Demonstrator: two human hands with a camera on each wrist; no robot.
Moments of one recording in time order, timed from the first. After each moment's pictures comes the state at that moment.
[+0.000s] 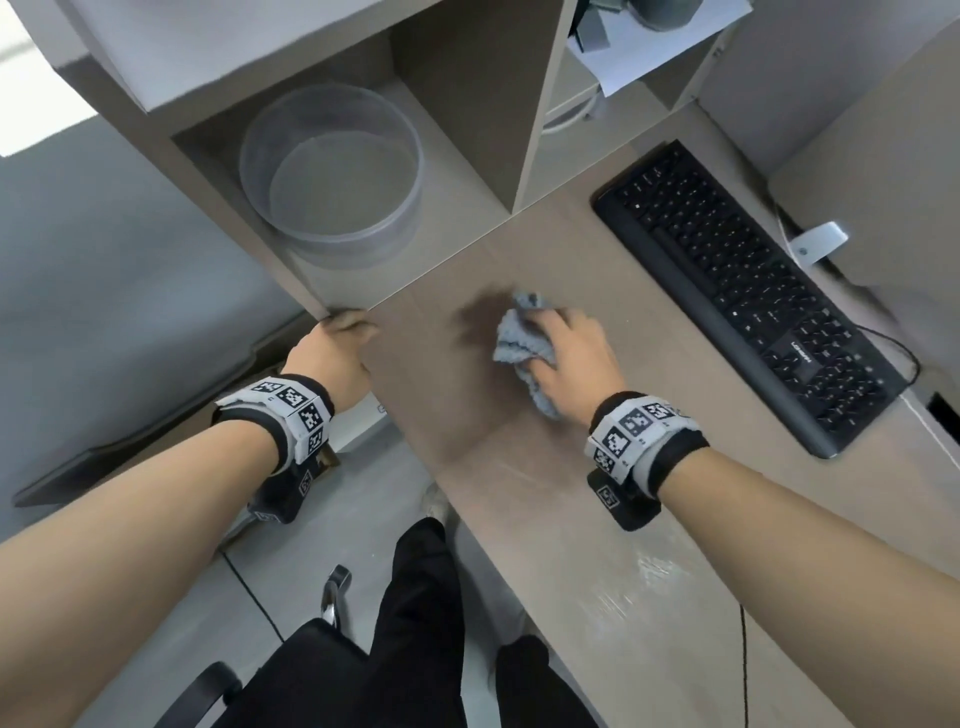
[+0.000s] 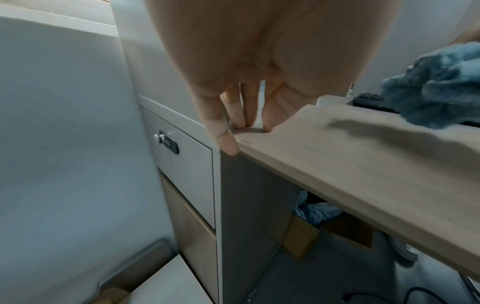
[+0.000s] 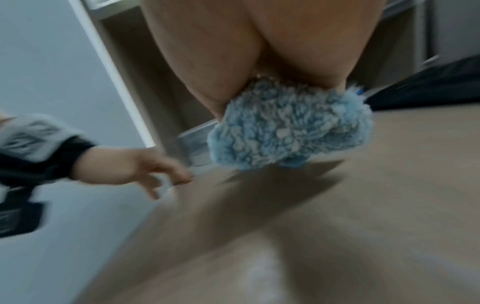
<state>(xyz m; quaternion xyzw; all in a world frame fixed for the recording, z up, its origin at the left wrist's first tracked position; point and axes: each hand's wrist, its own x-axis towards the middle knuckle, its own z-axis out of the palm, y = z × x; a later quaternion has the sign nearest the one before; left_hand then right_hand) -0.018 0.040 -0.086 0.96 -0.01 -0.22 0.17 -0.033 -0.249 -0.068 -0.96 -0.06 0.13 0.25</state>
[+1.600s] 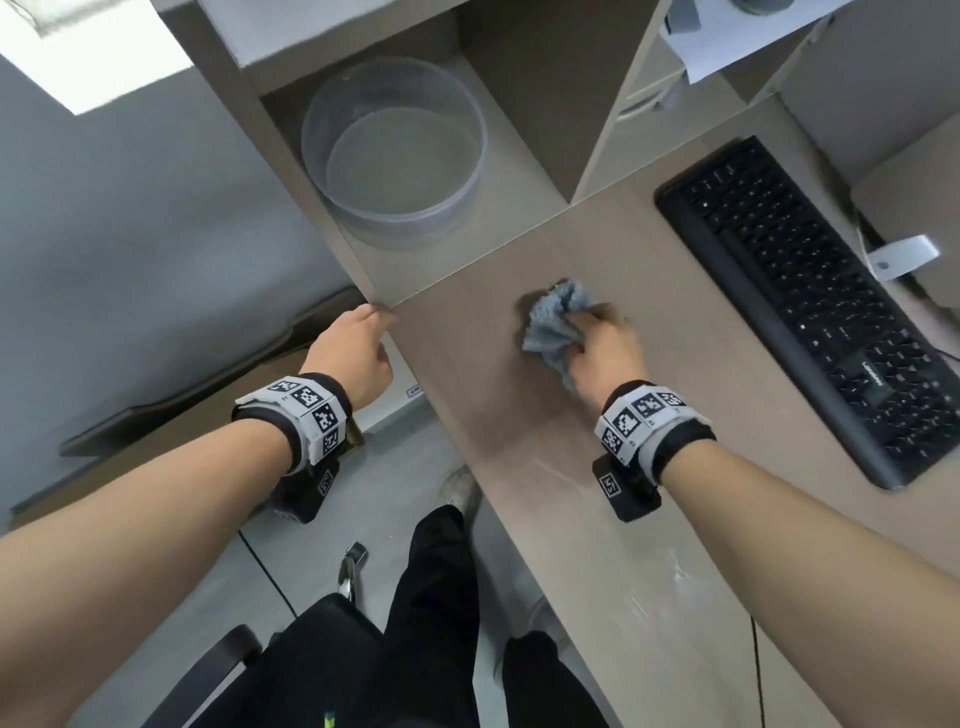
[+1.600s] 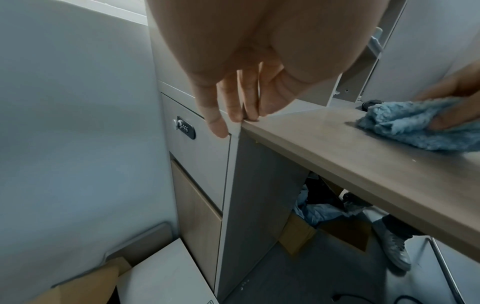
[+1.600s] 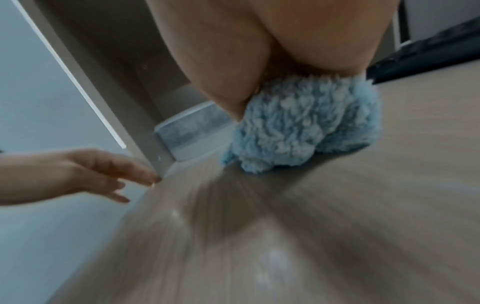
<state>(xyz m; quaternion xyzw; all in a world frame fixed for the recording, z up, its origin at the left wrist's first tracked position) -0.037 0.067 -0.097 0.97 0.01 -0.16 0.19 -0.014 -0.221 -0.097 -0.96 0.02 0.18 0.23</state>
